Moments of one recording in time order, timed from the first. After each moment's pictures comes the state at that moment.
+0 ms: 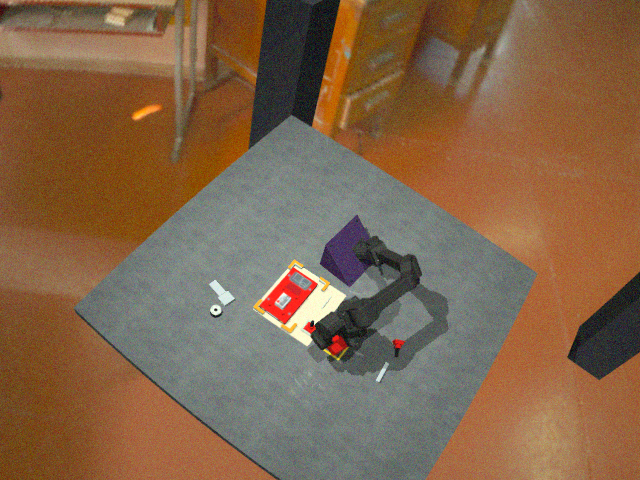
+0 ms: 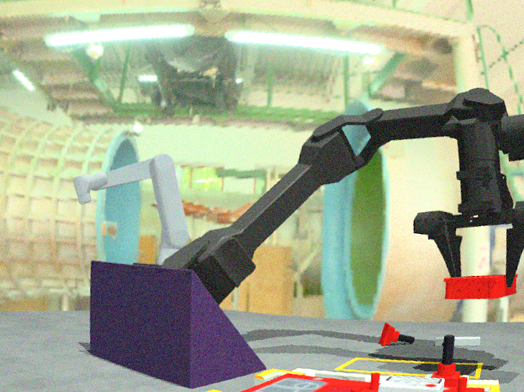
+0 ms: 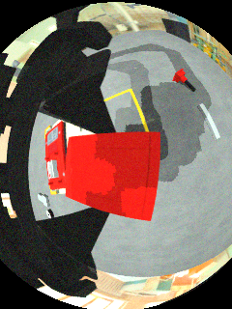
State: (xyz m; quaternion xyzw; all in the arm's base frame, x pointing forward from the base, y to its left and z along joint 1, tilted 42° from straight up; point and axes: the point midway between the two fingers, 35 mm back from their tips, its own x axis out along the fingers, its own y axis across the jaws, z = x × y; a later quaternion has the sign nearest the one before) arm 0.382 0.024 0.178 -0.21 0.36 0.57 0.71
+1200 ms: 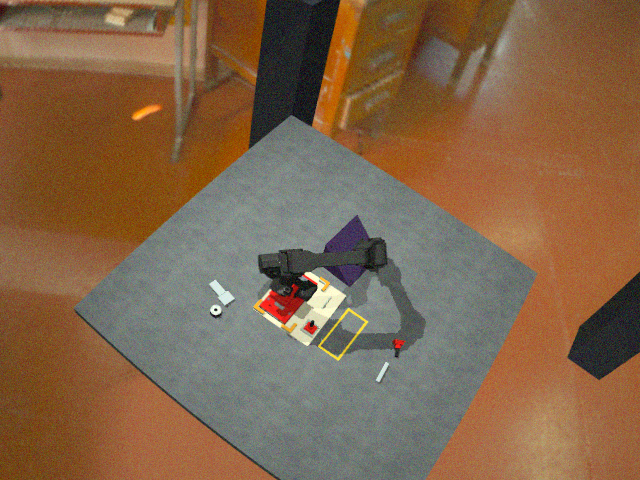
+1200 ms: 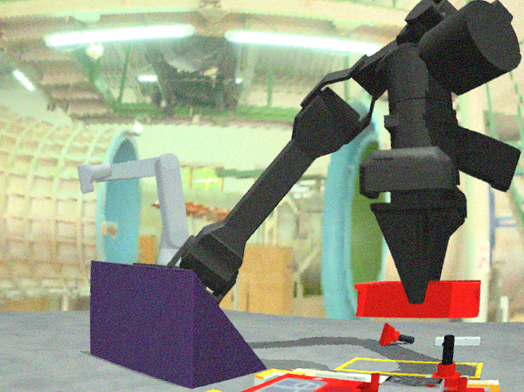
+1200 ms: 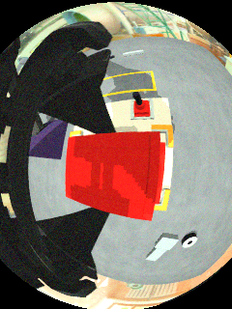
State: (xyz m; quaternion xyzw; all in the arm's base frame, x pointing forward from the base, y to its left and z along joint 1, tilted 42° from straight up) arm 0.348 -0.145 0.030 0.24 0.63 0.25 0.69
